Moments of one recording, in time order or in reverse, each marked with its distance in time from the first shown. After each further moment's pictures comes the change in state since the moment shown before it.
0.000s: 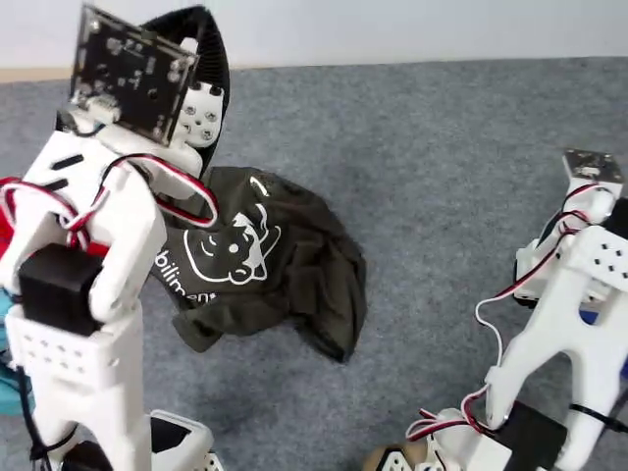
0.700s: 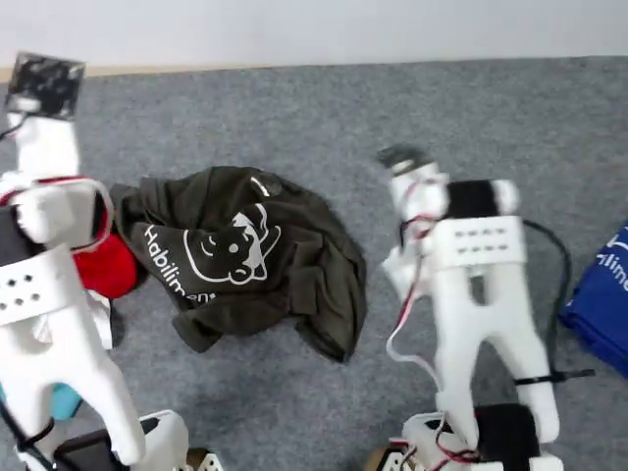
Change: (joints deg) left arm -34.0 3.5 10.2 31.9 -3.6; right arm -38.2 -1.5 6.9 0.1 0.0
